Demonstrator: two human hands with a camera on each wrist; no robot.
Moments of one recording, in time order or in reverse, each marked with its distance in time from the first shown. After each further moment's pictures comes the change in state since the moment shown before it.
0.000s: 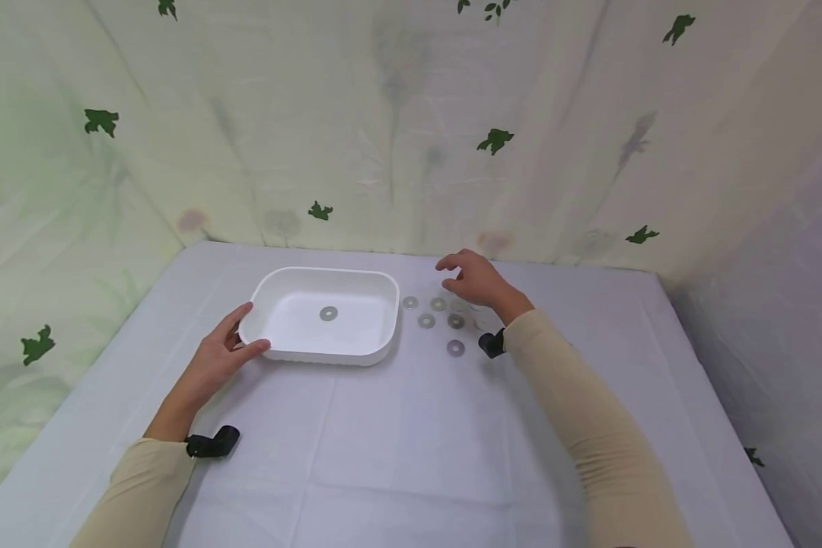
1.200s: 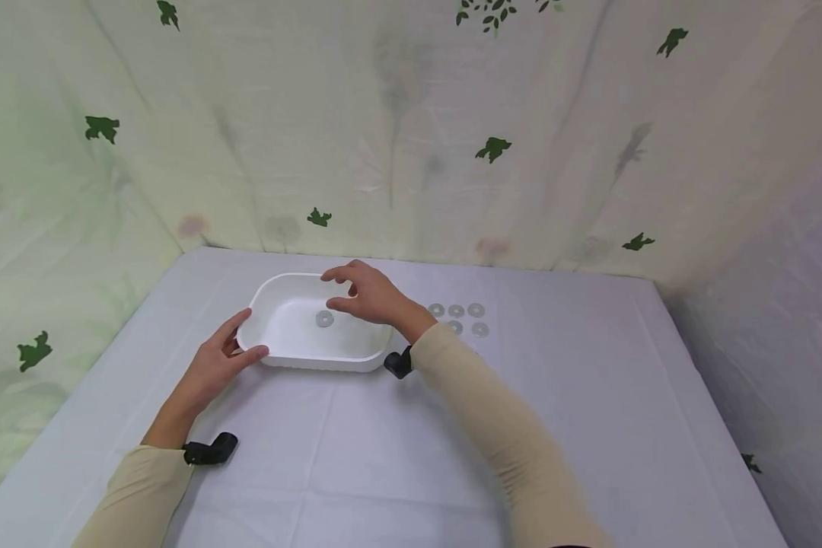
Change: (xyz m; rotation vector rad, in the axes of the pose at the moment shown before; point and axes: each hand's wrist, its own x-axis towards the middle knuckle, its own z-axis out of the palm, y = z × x) left_hand -0.002 0.003 0.001 -0.002 -0.001 0.006; right_hand 0.030 -0.125 0.063 0.110 -0.060 -0.306
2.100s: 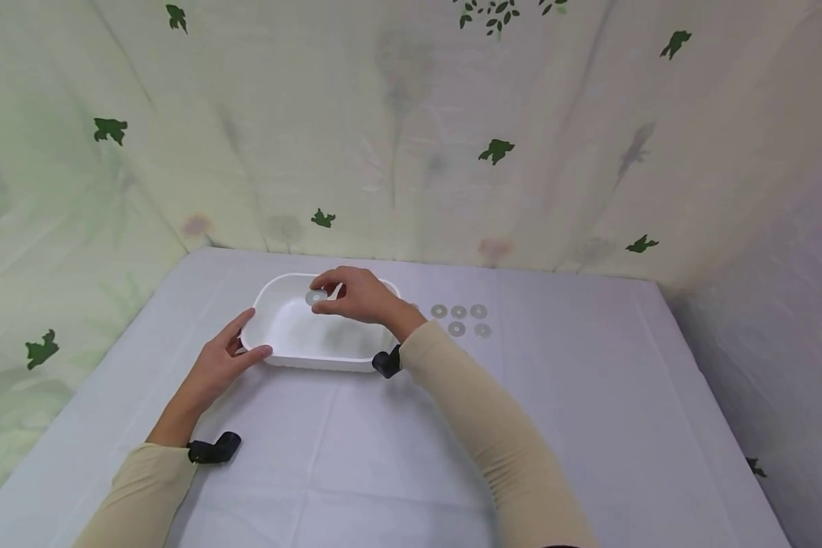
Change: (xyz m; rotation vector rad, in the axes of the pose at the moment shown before) left_hand 0.000 -0.004 -0.001 -0.003 0.009 -0.011; right_hand 0.013 -0.010 0.009 0.113 -0.016 -0.047
